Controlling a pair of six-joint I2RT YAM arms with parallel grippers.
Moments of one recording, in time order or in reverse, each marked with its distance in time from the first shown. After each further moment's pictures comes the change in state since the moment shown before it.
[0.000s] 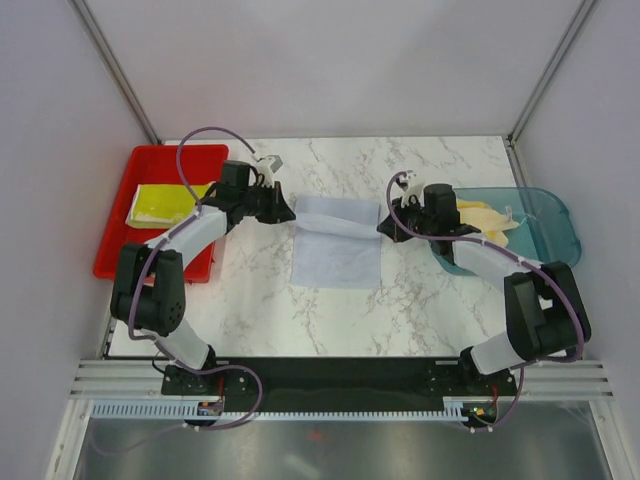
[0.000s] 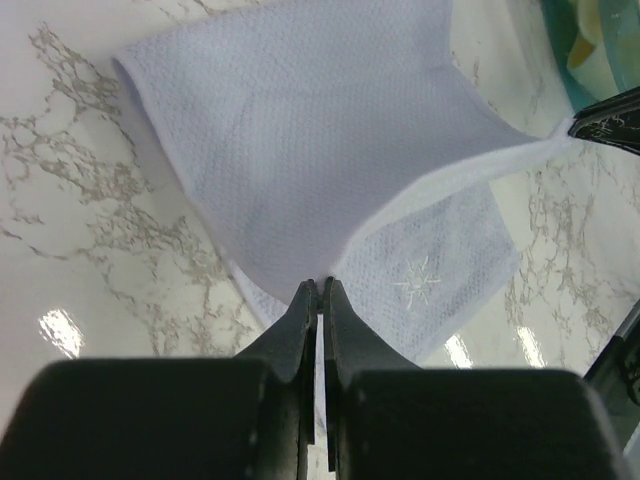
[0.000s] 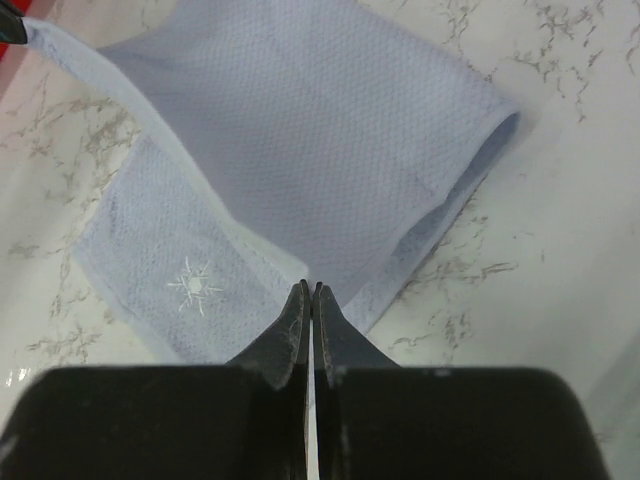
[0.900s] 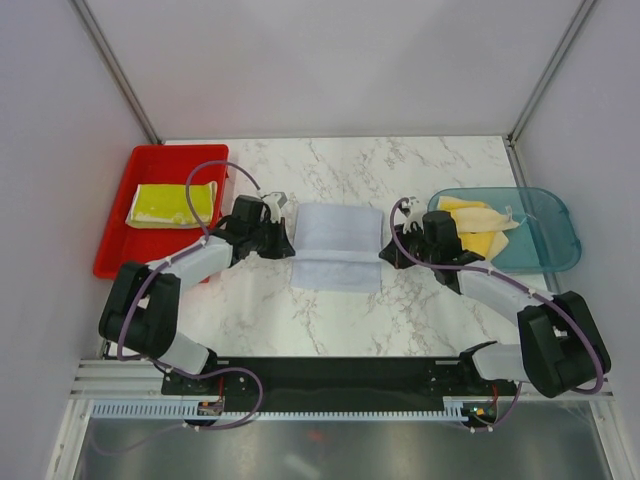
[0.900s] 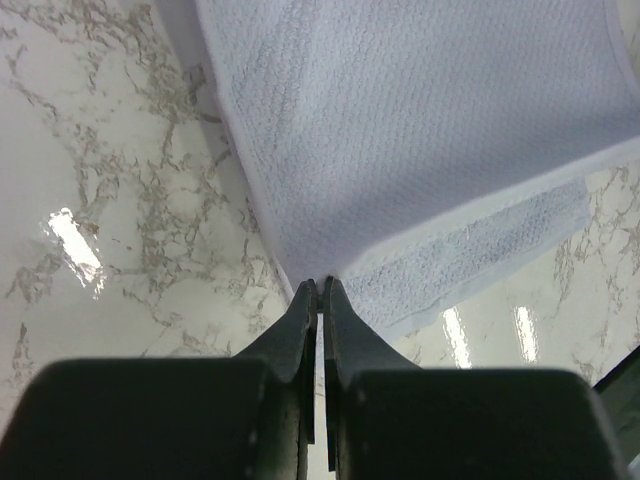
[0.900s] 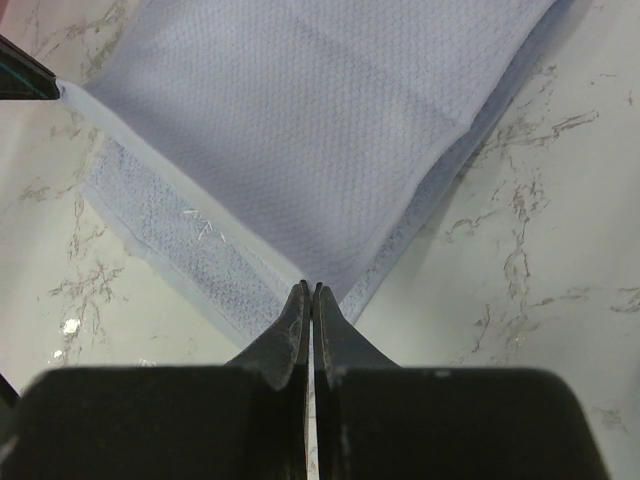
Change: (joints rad) left arm -0.122 -0.179 -0.307 0.032 -0.222 -0.109; right arm 0.089 -0.209 -0.240 -0.012 0.091 0.116
